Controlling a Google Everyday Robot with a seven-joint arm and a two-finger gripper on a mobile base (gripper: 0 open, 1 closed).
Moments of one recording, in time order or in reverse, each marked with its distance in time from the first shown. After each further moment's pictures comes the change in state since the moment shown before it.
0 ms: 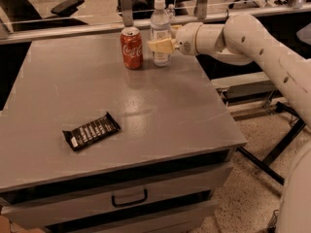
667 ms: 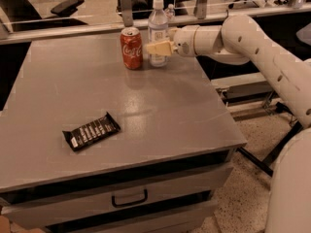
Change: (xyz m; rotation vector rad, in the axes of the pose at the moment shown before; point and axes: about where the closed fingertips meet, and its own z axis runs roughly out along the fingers) arm 0.008 0.008 0.011 -0.064 0.012 0.071
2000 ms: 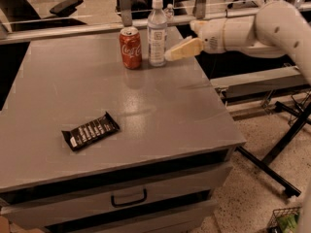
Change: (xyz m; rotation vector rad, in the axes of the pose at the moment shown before) arm -0.009 0.007 -0.077 -0.039 0.049 -0.011
